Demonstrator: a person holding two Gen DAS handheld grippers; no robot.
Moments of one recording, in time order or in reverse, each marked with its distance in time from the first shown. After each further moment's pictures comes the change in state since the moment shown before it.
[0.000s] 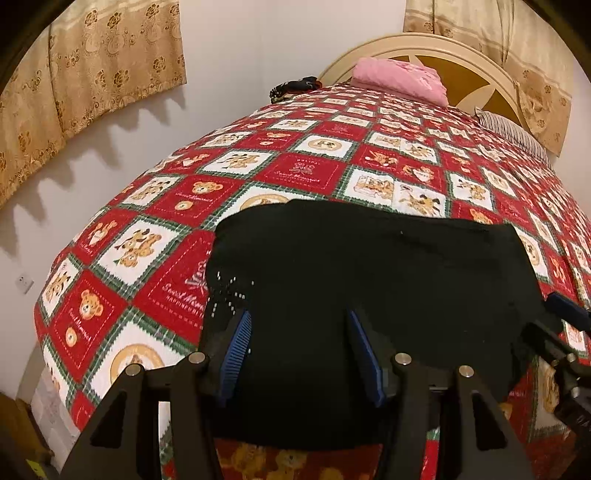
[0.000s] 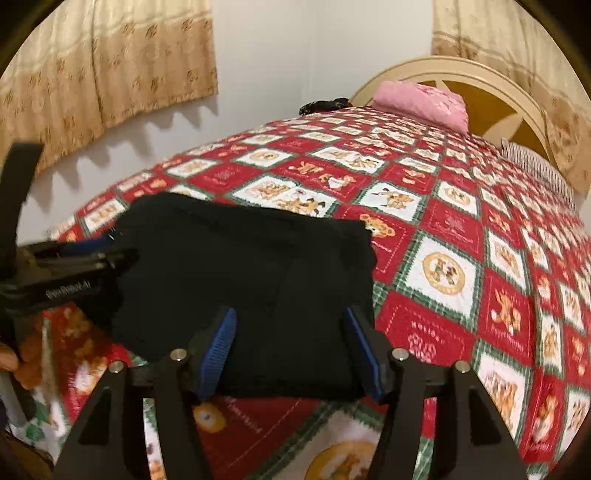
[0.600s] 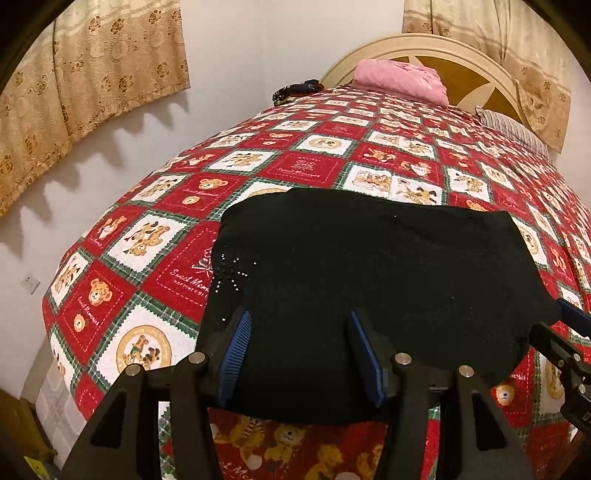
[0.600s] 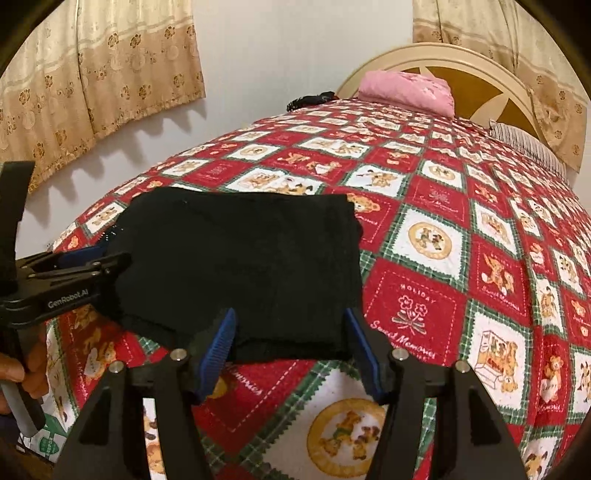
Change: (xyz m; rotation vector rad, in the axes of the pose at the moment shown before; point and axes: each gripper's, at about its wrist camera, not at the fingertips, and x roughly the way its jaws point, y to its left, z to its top) left arm -0.010 -0.004 -0.012 0.006 -0.017 0.027; right arm -0.011 -0.002 -0.016 0.068 0.009 -0.010
